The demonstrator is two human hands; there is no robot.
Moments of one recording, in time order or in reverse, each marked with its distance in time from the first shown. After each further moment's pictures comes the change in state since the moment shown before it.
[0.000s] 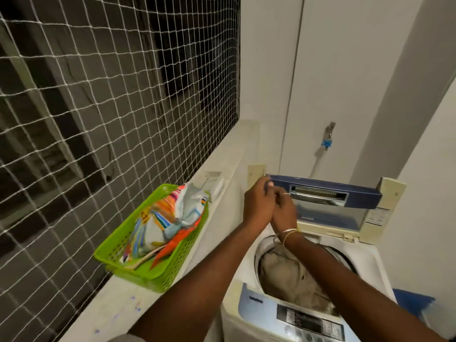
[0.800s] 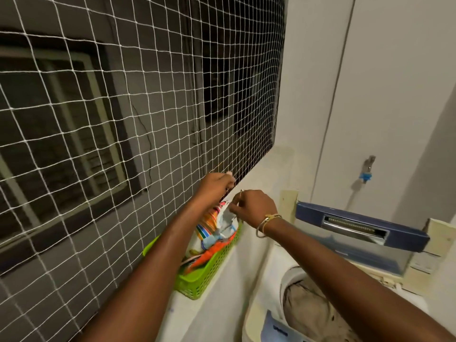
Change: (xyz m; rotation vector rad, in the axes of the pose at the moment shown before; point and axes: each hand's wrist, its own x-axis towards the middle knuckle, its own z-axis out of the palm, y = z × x) left_hand 0.025 0.018 -0.207 0.046 0.054 -0.066; right_hand 0.001 -0.130 0.096 -0.718 -0.446 -0.488
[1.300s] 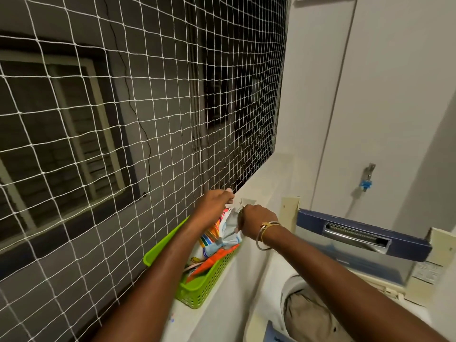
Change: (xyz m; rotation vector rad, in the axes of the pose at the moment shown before) left_hand -0.013 -0.026 -0.002 0.002 -0.010 -0.029; right_hand 0.000 -0.002 0.011 -0.248 -0.237 0.064
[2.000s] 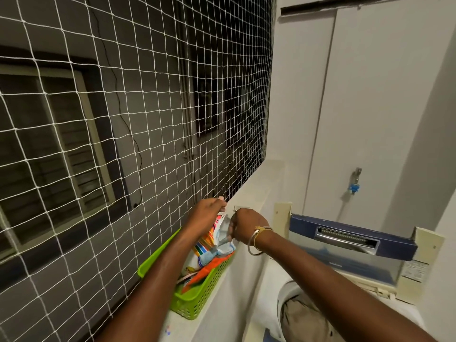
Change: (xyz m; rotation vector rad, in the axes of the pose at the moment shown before) left_hand -0.002 0.001 -0.002 -0.004 0.007 0.011; right_hand -0.010 -0.011 -0.015 0.188 0.019 -0.016
